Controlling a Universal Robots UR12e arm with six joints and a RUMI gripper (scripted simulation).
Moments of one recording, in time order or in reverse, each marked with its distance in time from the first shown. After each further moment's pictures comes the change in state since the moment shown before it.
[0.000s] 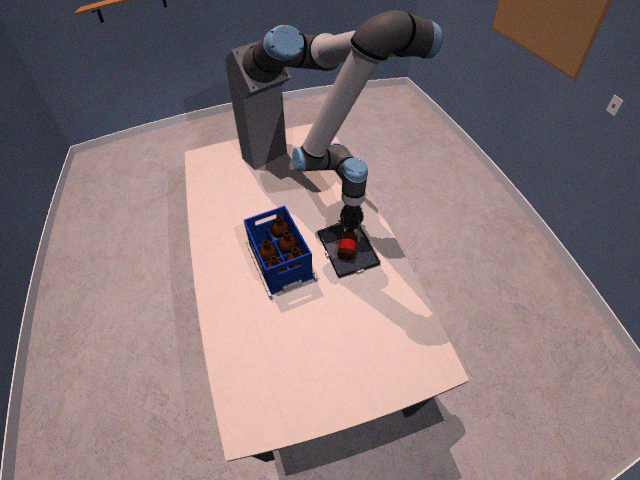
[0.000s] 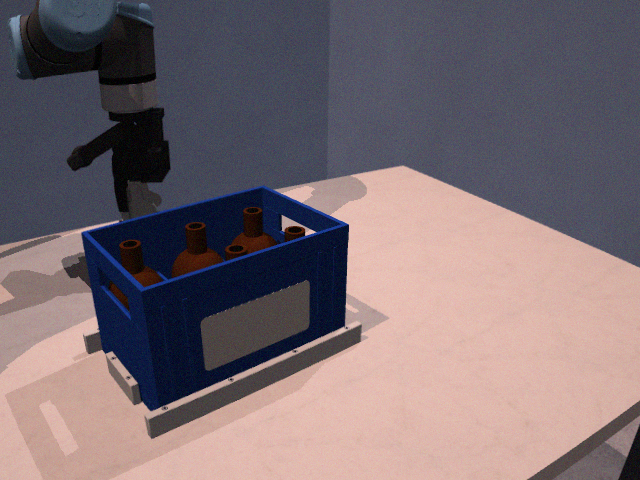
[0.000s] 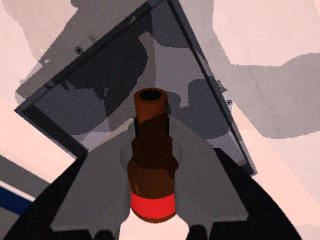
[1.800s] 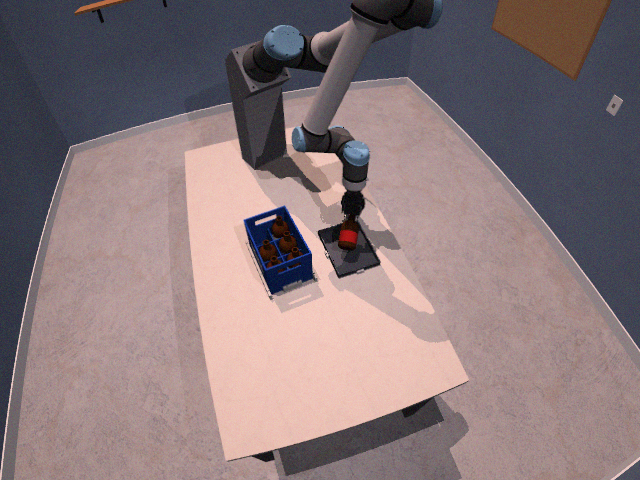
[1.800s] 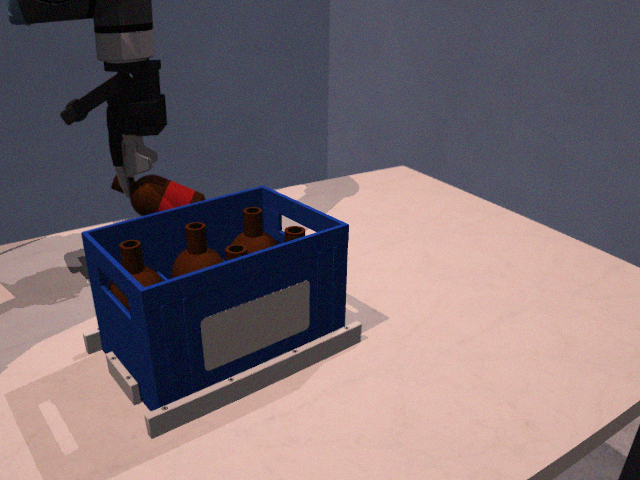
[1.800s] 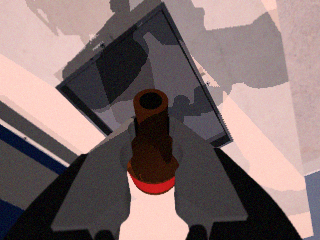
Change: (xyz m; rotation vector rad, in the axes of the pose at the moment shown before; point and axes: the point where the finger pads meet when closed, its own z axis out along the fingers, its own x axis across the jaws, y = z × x) arm 0.000 0.000 -0.078 0.000 0.000 0.000
